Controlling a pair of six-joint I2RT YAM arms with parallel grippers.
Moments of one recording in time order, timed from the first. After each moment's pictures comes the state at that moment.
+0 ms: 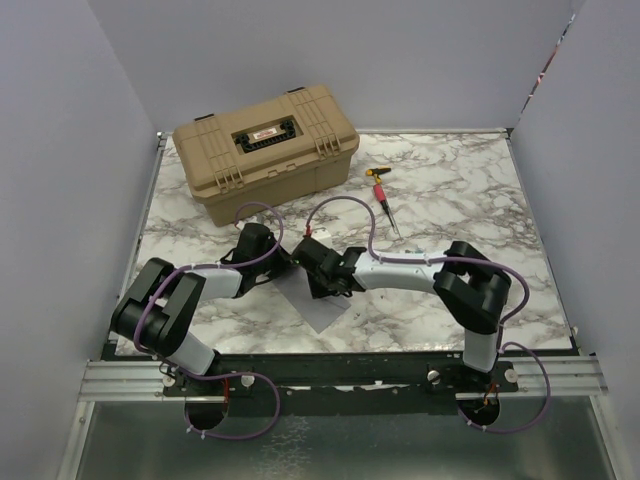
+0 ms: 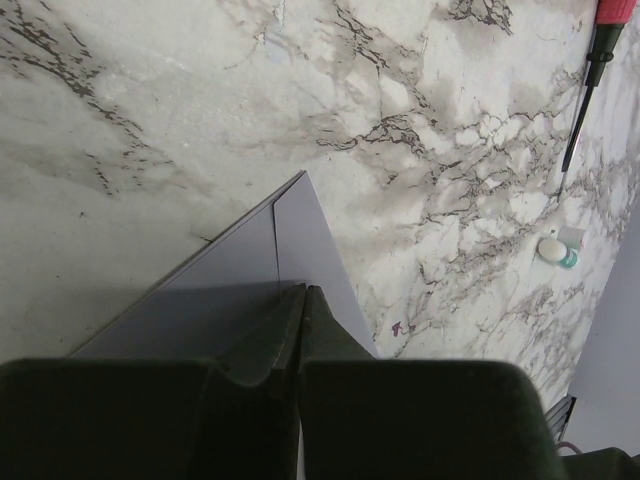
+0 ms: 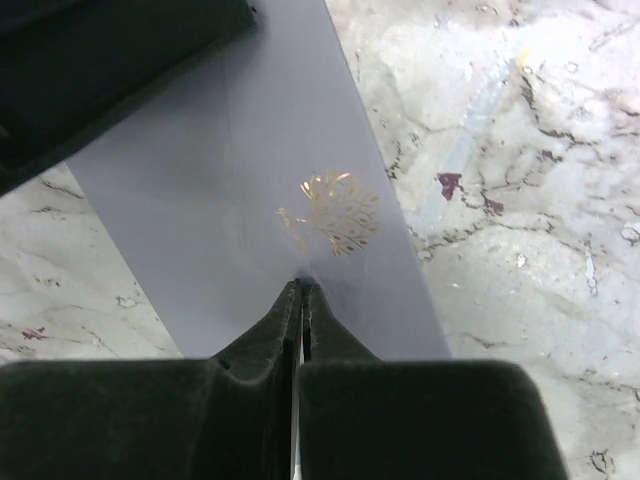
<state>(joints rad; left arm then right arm) -0.42 1.54 0.49 0.34 0.15 -0.96 1.06 1.90 1.21 -0.39 0.24 0.69</state>
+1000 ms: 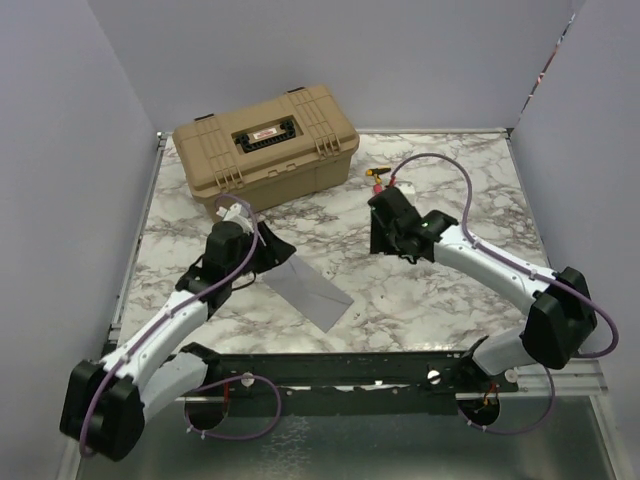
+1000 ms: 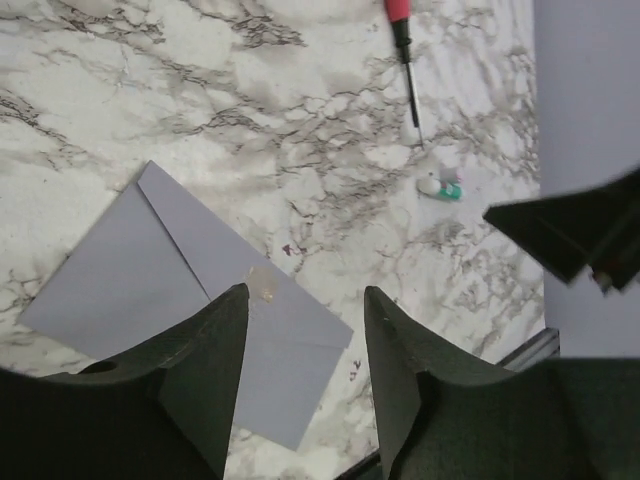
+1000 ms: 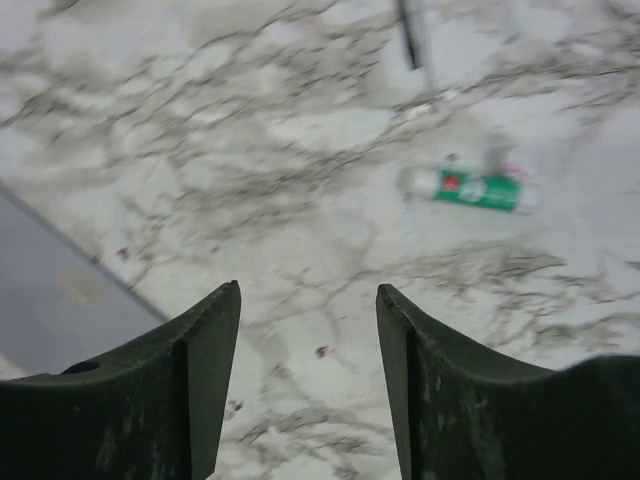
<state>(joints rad) -0.41 1.04 0.53 0.01 0.20 -0.80 0.78 1.45 1.12 -0.66 0.36 0.61</state>
